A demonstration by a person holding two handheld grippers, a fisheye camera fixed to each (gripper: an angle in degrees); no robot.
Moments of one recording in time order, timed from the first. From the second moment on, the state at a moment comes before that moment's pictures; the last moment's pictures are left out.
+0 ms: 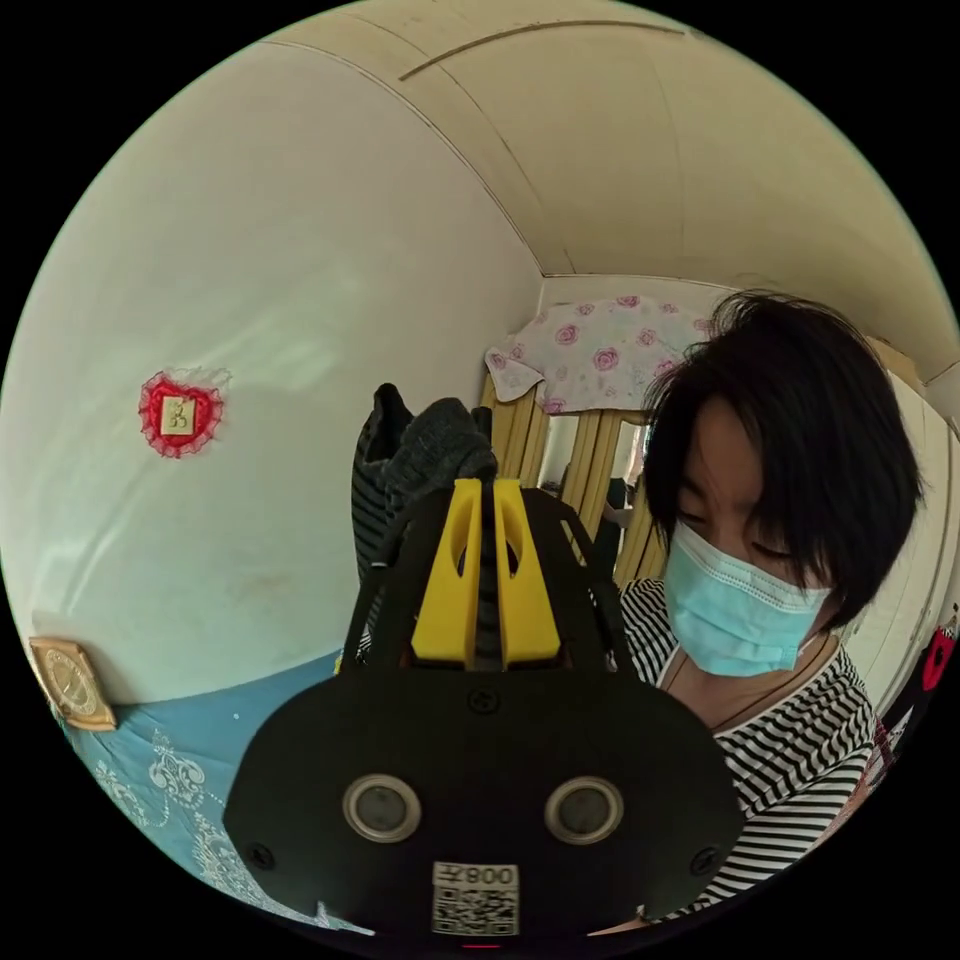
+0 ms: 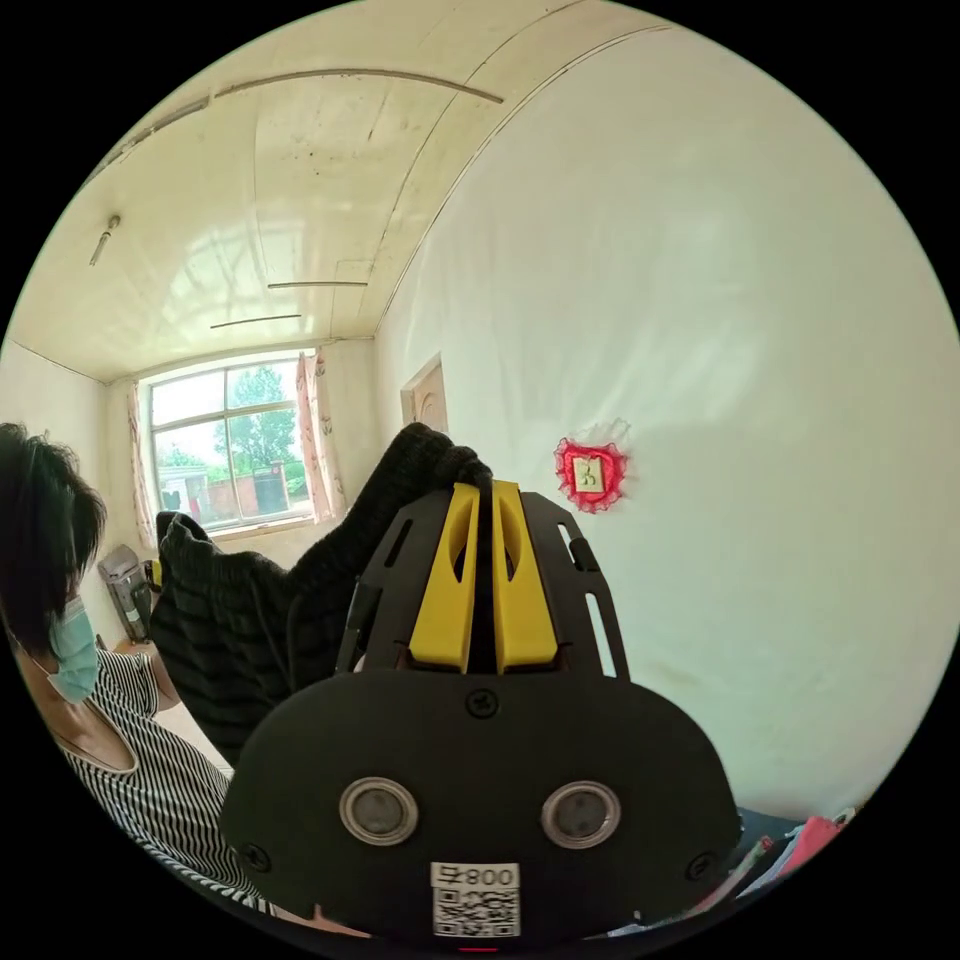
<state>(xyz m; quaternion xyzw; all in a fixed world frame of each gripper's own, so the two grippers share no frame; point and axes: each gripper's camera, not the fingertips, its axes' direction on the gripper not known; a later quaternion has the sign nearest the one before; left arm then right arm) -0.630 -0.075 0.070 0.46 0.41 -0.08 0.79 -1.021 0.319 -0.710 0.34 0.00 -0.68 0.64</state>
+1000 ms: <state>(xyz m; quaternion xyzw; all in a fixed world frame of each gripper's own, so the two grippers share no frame) -0.532 0.861 0.618 -0.06 0.35 -0.77 0.53 -0.832 -0.120 0.038 -0.21 0.20 -0.35 0.89</state>
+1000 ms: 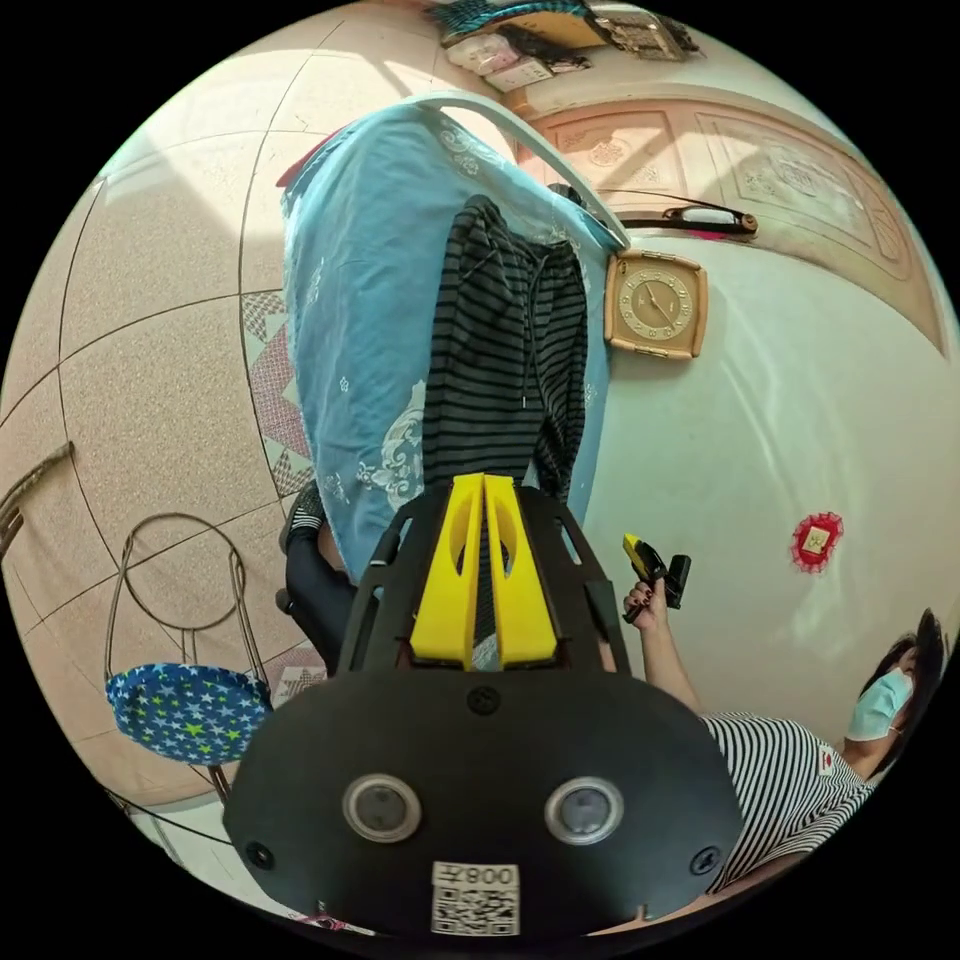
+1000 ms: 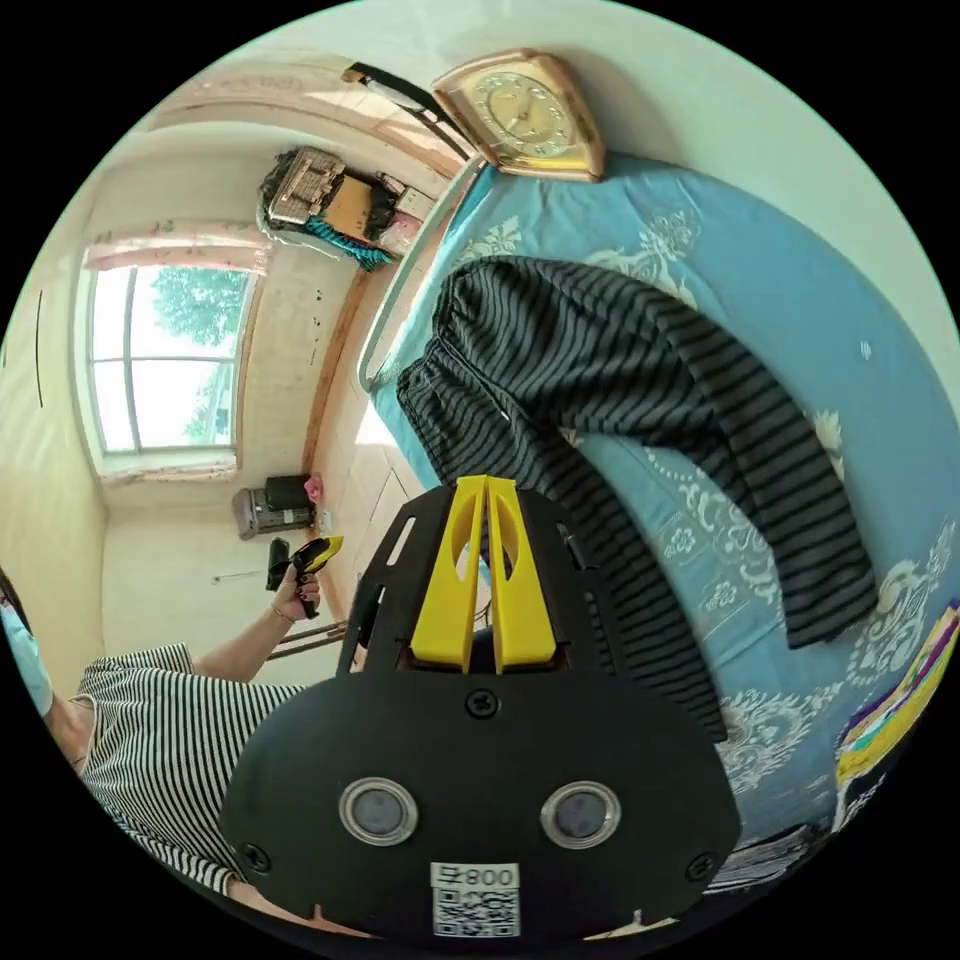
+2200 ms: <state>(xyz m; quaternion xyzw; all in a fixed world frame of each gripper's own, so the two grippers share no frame) -0.141 0.950 0.625 -0.34 0.43 -0.53 0.65 -0.189 -0.013 -0.103 -0.04 0.12 0.14 0.98</state>
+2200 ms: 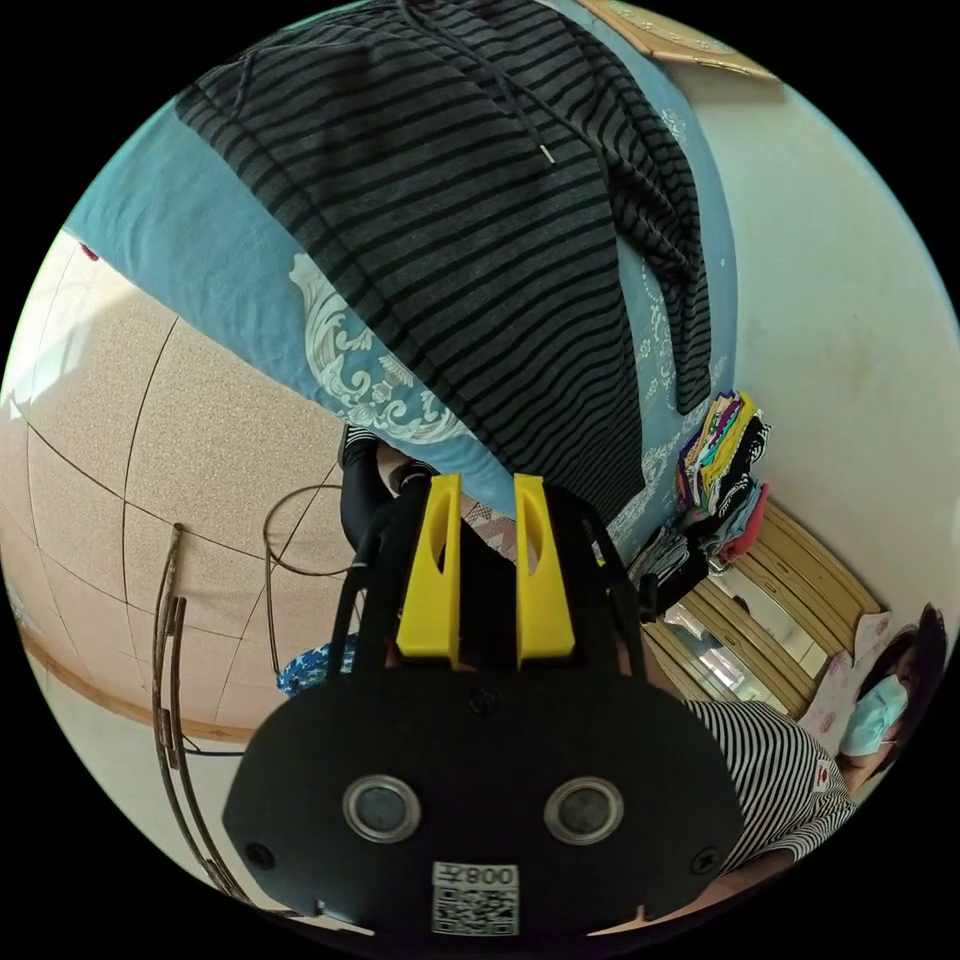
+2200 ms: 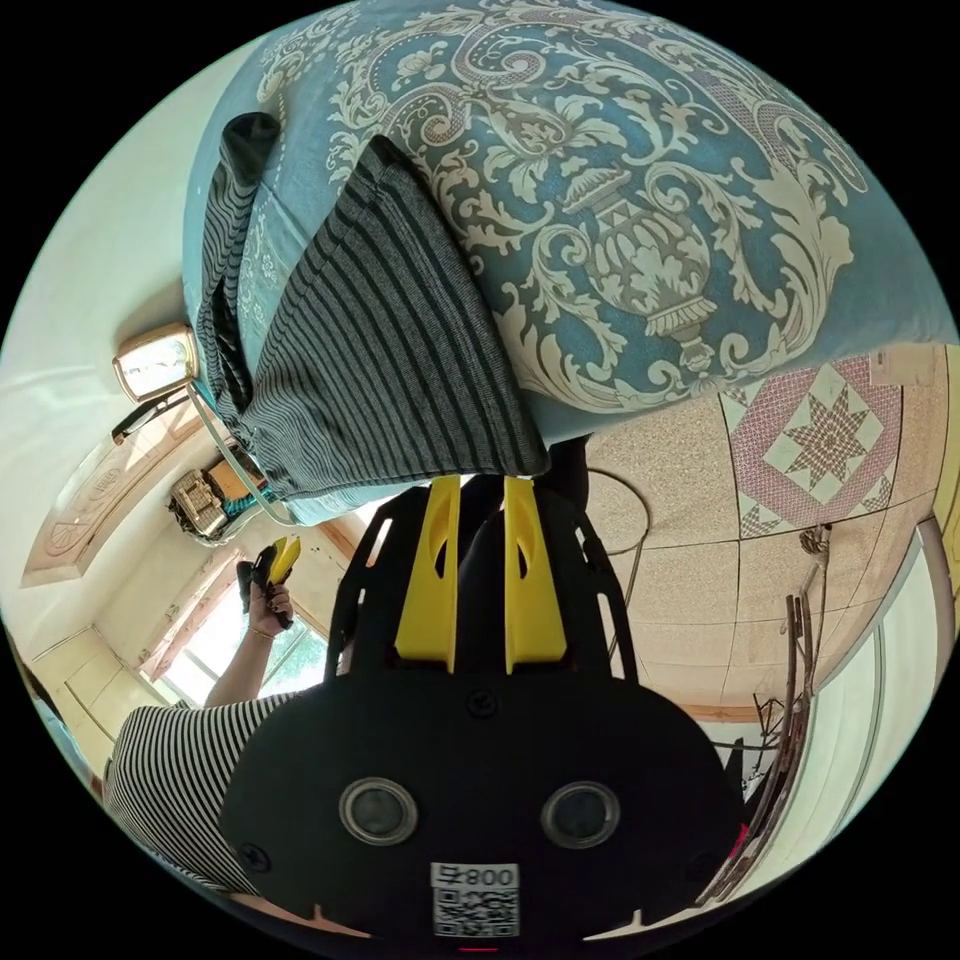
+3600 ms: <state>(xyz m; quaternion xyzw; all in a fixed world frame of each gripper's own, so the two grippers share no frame) -0.057 1.226 0.456 -0.08 0.38 -0.64 0.66 0.071 0.176 -0.110 0.17 -0.09 0.08 0.98</state>
